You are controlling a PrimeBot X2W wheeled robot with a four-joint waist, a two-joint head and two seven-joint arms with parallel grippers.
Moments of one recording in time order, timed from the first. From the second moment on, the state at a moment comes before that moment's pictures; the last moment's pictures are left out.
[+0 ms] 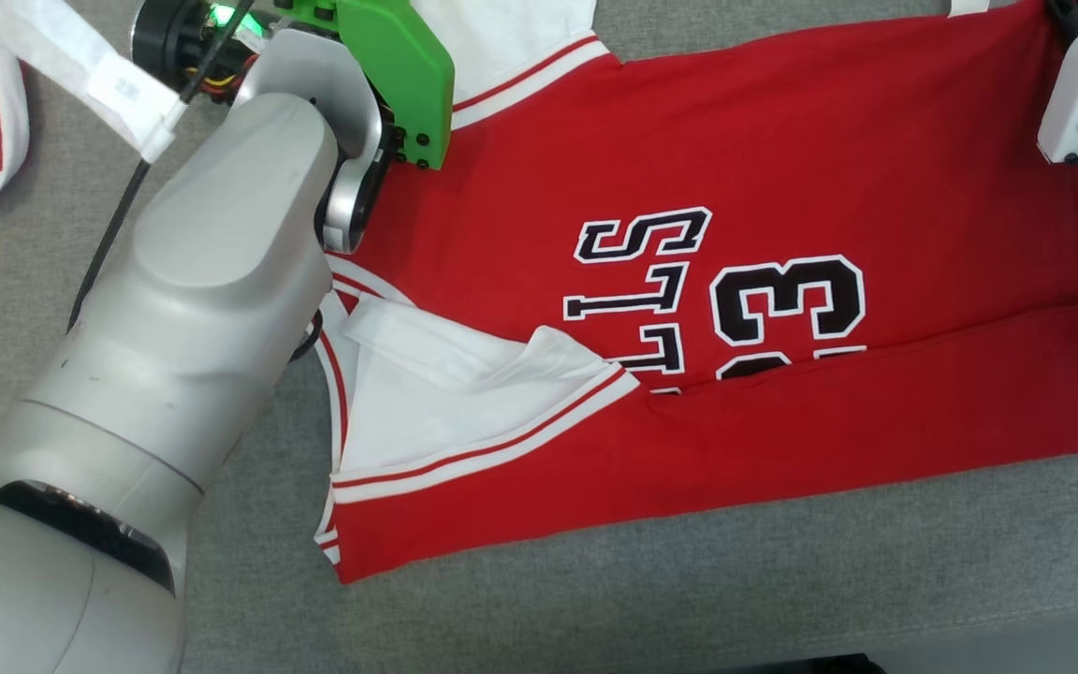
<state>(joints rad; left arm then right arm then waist) -1.25 0.14 -0.90 0.83 -0.77 0.14 0.02 -0.94 -0.43 0.11 0.58 0.35 0.13 0.46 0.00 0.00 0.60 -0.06</state>
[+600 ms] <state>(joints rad) -1.00 0.17 -0.87 0.64 -0.80 0.03 -0.25 -0.76 -0.40 0.03 0.60 0.26 0.13 0.27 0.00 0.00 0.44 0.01</state>
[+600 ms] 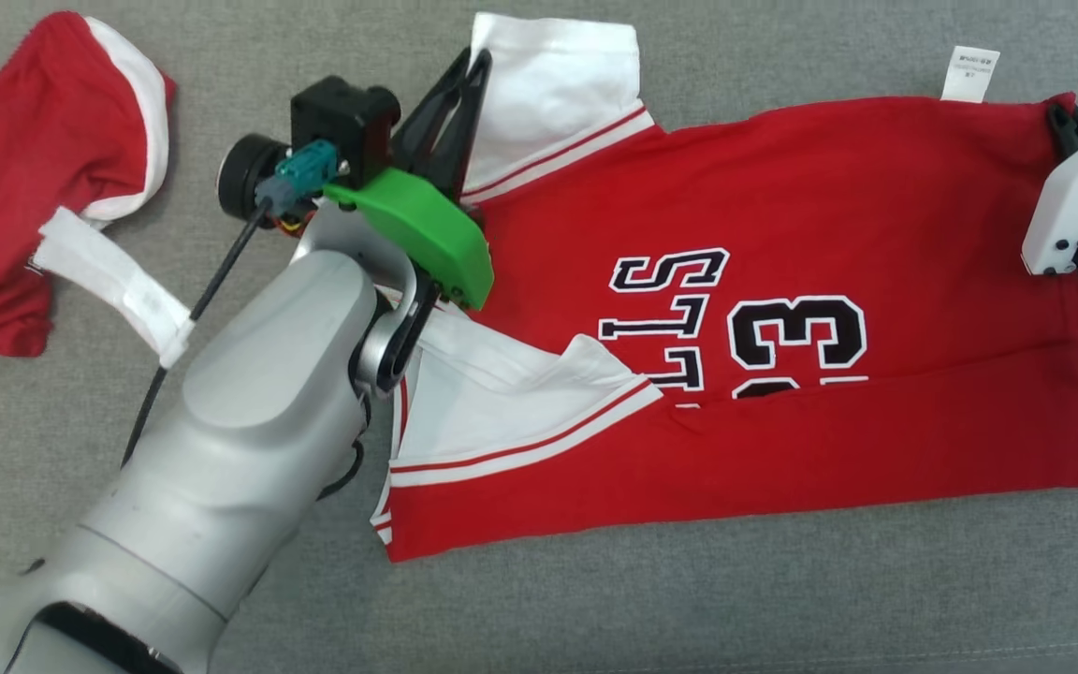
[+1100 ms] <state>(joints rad) -0.67 0.29 -0.89 0.40 -0.79 0.07 -0.26 -0.57 -0.45 0.07 0.56 0.20 0.13 0.26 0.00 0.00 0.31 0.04</state>
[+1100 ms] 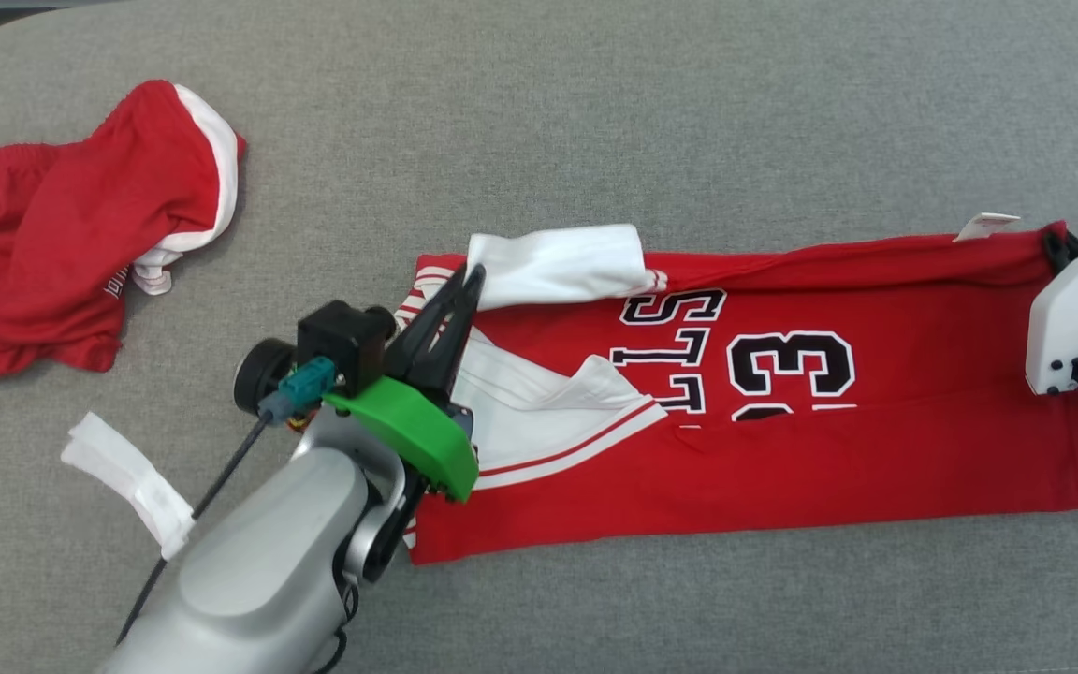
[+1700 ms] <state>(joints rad) -0.44 0.35 -0.93 0.24 -0.84 0.15 -0.23 -0.45 -0.48 0.08 0.56 0.19 0.13 0.30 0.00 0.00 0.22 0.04</state>
